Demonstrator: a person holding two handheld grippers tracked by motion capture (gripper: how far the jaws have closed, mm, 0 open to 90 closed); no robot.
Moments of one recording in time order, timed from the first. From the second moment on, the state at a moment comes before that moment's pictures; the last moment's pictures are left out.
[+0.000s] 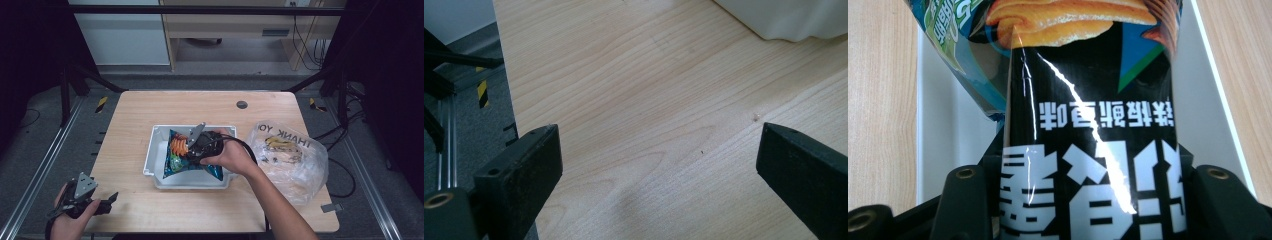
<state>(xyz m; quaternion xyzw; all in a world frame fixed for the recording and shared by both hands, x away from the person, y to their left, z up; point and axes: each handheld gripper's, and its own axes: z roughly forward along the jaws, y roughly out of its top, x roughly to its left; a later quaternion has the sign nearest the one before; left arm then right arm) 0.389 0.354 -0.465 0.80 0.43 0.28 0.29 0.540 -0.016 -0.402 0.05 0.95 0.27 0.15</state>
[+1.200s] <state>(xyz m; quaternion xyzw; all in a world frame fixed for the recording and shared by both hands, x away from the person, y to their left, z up) 0.389 0.353 -0.464 0.80 0.43 0.29 0.30 0.555 -0.011 -0.423 0.05 0.96 0.26 0.12</state>
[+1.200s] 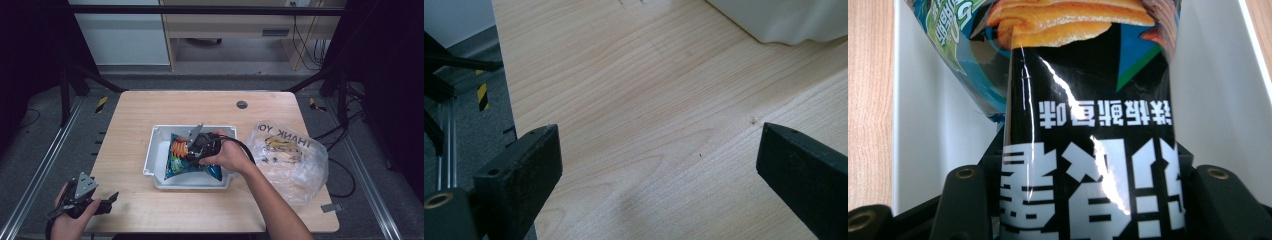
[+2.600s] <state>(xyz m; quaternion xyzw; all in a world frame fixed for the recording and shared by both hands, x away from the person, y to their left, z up) 0.389 0.352 -0.465 0.80 0.43 0.28 0.30 0.559 -0.009 -0.423 0.08 0.96 0.25 0.11</state>
